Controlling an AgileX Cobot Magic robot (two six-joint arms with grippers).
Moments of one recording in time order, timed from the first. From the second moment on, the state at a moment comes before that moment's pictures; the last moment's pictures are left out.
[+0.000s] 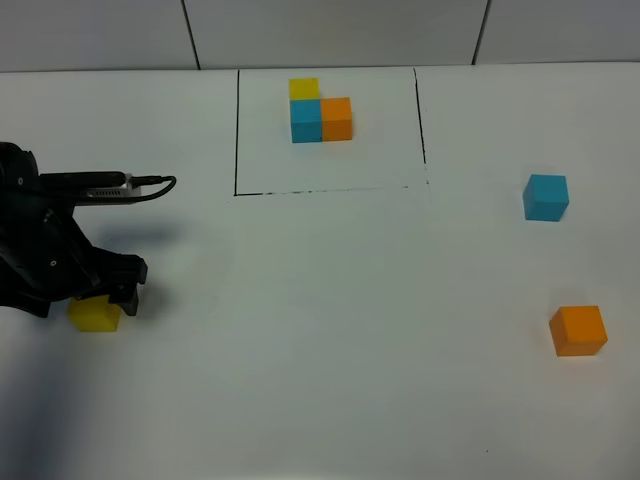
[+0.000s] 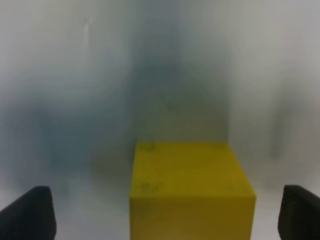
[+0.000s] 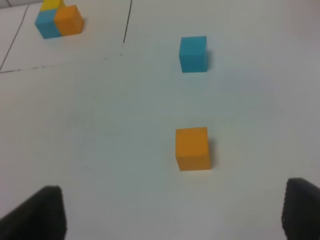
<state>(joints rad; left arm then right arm) -0.12 1.83 -0.92 0.03 0.60 -0.14 -0.01 0.01 -0.50 0.11 1.05 0.03</state>
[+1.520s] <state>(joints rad) -0.19 1.87 -1.16 0.03 0.80 0.15 -0.01 0.01 -0.50 0.11 1.05 0.03</state>
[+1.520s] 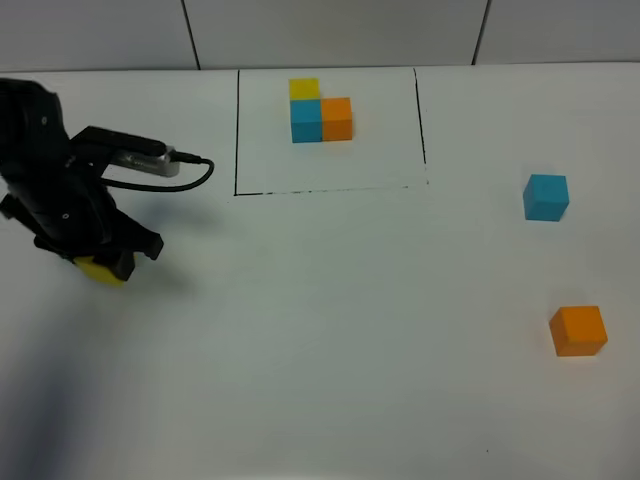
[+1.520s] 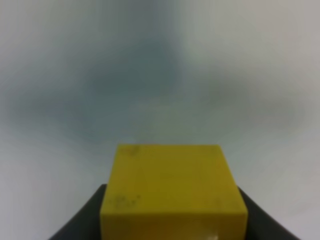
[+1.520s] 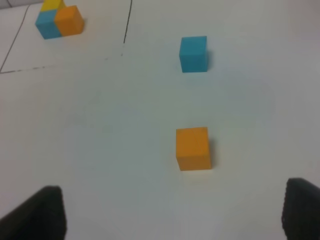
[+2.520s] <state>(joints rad) -0.56 2.37 -2.02 0.11 1.19 0.81 -0.01 0.01 -0.50 0.11 1.05 0.03</state>
